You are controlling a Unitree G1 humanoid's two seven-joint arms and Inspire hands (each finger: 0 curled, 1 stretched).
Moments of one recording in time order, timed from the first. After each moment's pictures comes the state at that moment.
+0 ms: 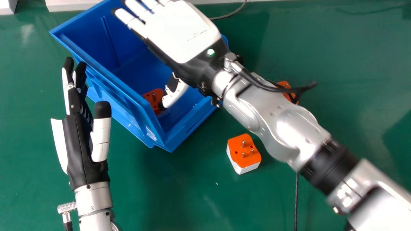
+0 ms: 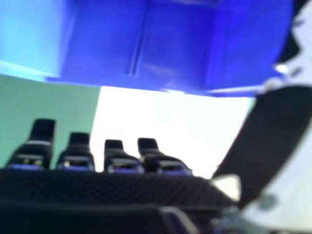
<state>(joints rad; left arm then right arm) -0.07 0.06 0.18 0.65 0.09 -0.97 0.22 -0.75 -0.20 0.65 0.27 -0.98 0.05 0.02</state>
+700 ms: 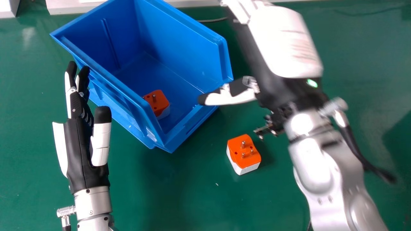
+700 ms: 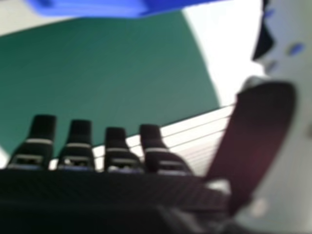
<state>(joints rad) -0.05 0.06 0.18 0.65 0.06 -0.97 0.18 -0.12 -0.13 0.36 -0.45 -0.97 0.29 -0.01</state>
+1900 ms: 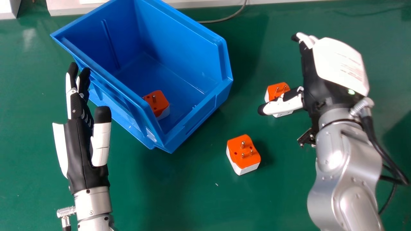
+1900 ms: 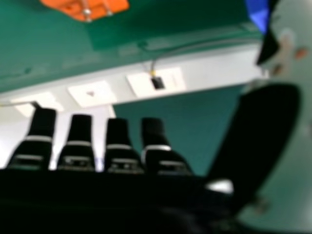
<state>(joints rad) -0.05 0.06 0.18 0.65 0.08 -0.97 0.20 -0.28 -0.09 0.27 -0.21 -1.24 0.63 0.34</state>
